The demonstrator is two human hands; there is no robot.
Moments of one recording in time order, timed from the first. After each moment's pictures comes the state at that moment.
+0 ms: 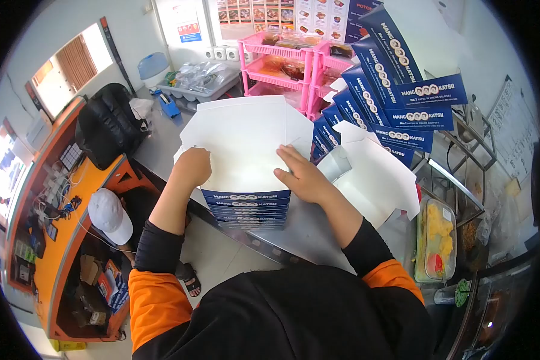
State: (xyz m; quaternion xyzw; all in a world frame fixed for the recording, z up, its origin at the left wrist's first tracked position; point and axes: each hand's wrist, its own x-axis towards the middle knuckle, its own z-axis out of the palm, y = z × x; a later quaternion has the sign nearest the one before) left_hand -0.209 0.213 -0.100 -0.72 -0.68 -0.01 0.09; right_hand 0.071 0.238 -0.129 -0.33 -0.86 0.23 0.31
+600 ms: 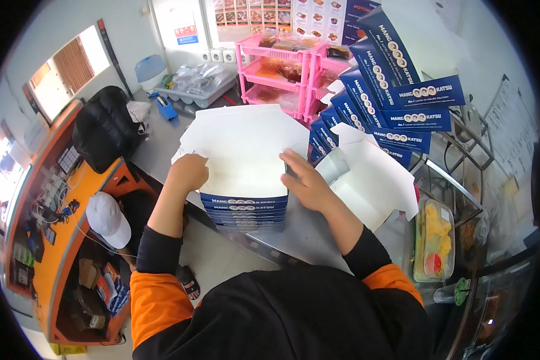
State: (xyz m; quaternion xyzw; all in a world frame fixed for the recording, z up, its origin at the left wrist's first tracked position) left_hand -0.217 0.210 -0.105 -0.72 -0.69 -0.04 0.05; right_hand 0.084 0.230 -0.135 -0.33 -0.83 0.25 0.37
